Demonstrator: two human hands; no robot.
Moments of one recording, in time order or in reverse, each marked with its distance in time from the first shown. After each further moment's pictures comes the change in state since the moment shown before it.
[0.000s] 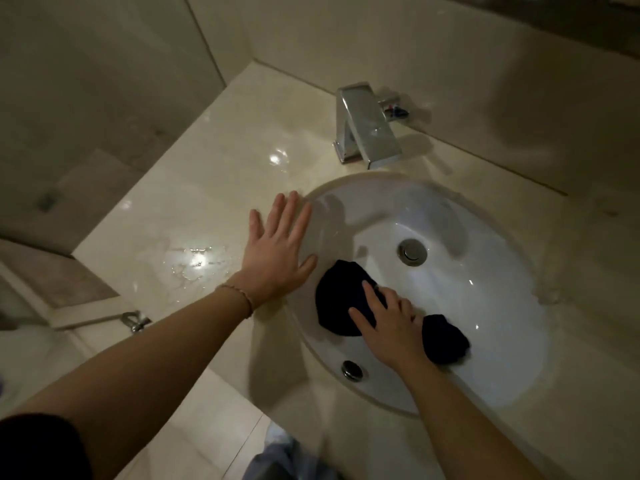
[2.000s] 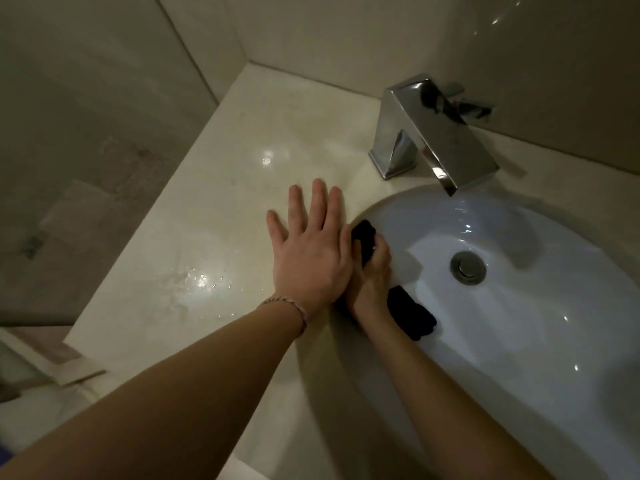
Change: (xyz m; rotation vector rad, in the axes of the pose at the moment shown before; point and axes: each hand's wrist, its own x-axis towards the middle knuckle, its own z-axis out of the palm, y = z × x) left_hand 0.065 -0.022 -0.013 -0.240 0.081 -0.056; right_hand 0.135 -0.151 -0.008 1.023 0.401 0.269
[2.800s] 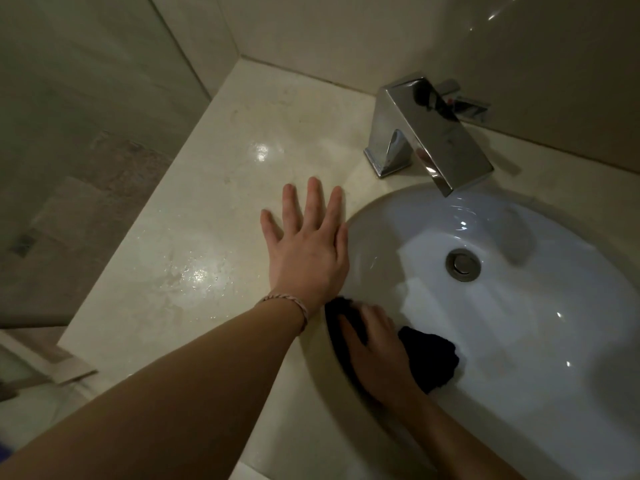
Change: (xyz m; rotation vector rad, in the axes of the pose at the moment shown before) left_hand 0.001 0.002 0.000 0.034 -0.024 -0.015; right_hand -0.077 0.045 -0.051 -0.378 -0.318 -0.167
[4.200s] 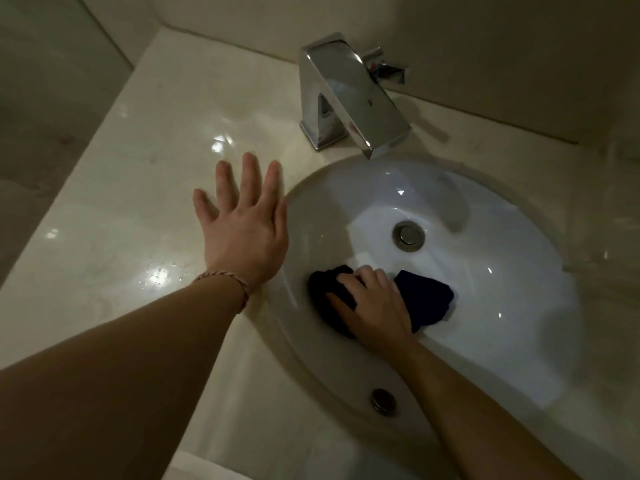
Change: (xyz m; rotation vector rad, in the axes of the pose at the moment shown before) left_hand -0.001 0.000 0.001 0.007 0.017 0.011; right_hand 0.024 0.078 -0.047 -0.610 0.160 -0.231
